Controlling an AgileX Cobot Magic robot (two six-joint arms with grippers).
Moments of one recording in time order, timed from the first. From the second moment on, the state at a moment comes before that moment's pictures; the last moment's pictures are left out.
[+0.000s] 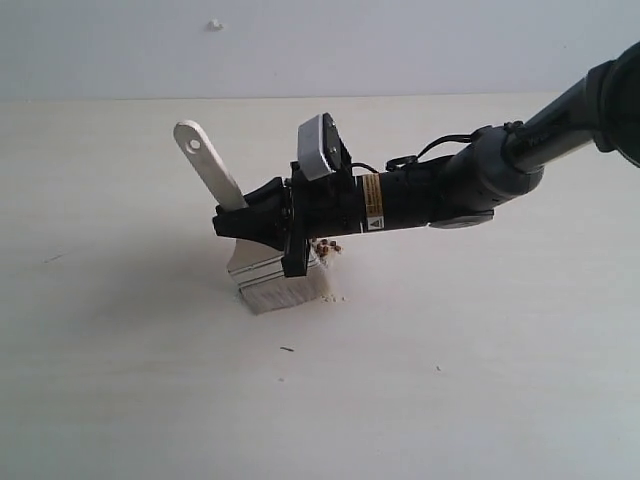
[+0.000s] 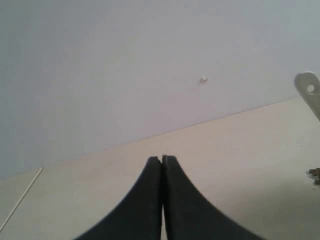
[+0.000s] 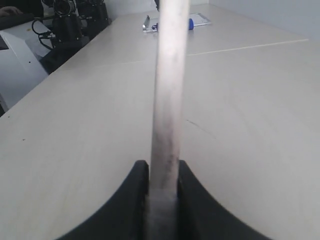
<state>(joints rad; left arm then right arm) -0.27 0.00 0.00 -0.07 0.08 0.29 0.42 2.37 -1.29 -1.28 -1.22 0.71</state>
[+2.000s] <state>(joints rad) -0.27 0.00 0.00 -0.07 0.08 0.29 0.36 2.33 -1.39 -1.68 -1.27 0.73</state>
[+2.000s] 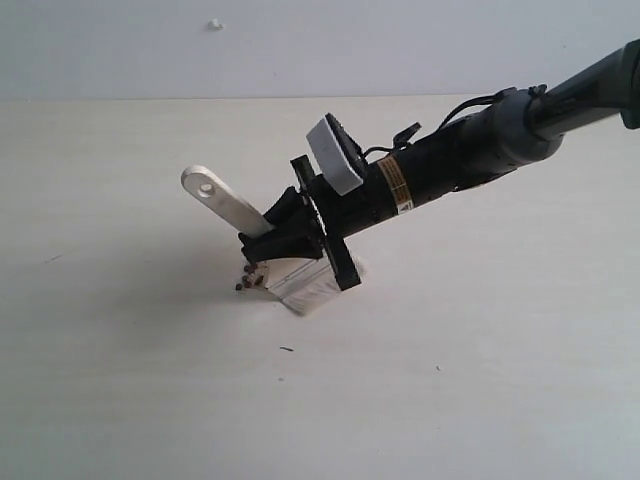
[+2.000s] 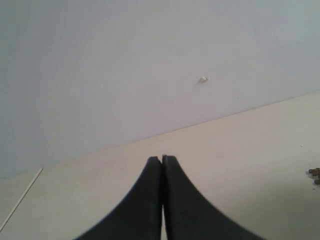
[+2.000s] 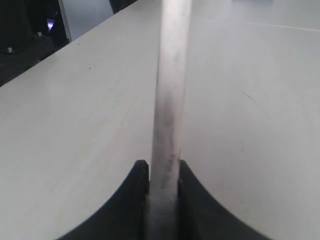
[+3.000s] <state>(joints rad) -0.27 0.00 0.00 -0.07 0.08 0.29 0.46 2.09 -1.45 -1.74 -1.22 1.17</state>
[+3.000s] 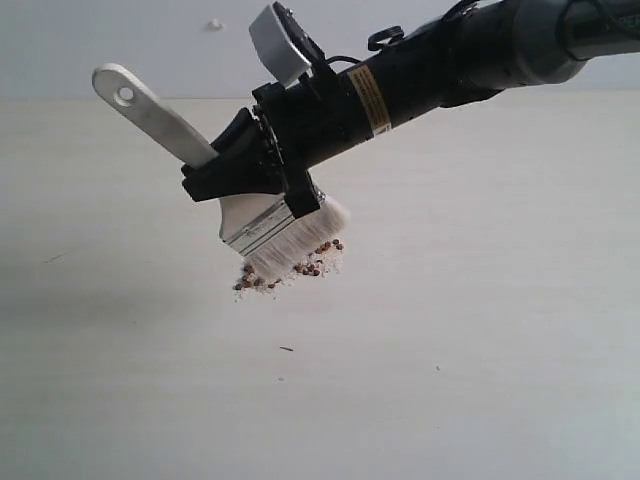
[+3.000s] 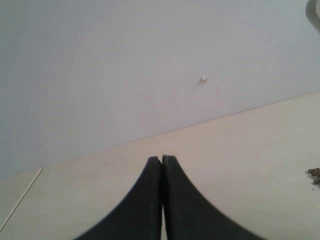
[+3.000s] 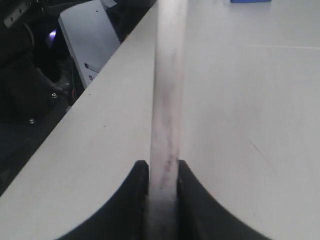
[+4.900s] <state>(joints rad) -0.27 0.00 0.00 -0.07 0.08 0.29 0.54 1.77 -0.78 0.50 -0.86 -0.46</state>
